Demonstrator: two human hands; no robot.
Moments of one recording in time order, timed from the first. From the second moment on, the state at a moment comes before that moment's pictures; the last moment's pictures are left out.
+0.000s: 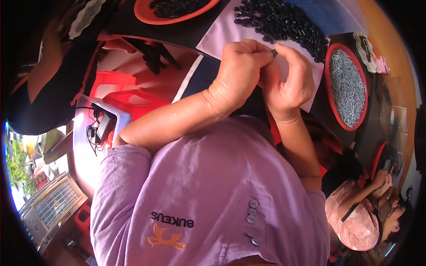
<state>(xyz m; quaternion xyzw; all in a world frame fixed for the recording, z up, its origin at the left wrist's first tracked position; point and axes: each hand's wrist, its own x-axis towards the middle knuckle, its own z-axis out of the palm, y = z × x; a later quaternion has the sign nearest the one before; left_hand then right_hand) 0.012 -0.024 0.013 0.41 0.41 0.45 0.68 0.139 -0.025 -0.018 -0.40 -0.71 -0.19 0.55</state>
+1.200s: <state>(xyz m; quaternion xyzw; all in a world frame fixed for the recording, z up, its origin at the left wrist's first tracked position) 0.008 -0.024 0.011 0.46 0.38 0.43 0.68 0.159 -0.040 0.003 -0.41 -0.73 -0.01 0.54</state>
